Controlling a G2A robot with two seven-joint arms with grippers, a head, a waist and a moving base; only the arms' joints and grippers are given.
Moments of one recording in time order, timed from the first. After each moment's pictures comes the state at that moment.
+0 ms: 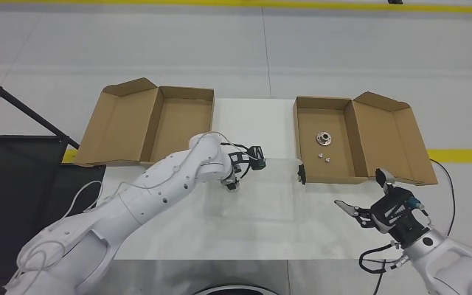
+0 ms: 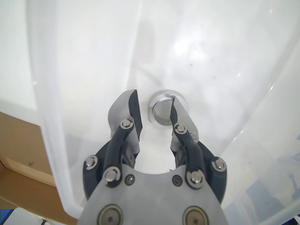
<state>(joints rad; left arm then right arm) 0.45 -1.24 -0.45 -1.27 0.85 -0.49 -1.12 -1.86 -0.99 1.92 -2.27 -1.14 -0.52 0.30</state>
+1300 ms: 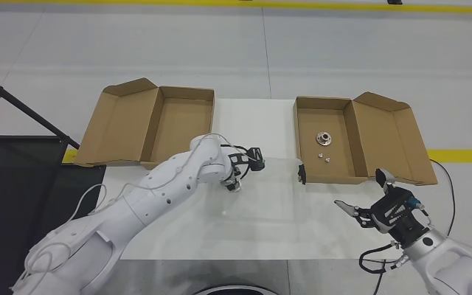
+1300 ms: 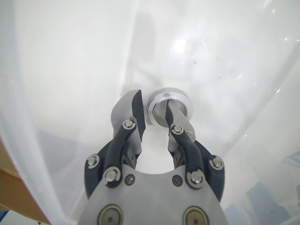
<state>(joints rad) 0.48 -1.27 -0.48 -1.22 0.88 -0.52 -1.13 -1.86 -0.99 1.92 -2.27 -1.14 -0.52 0.30</state>
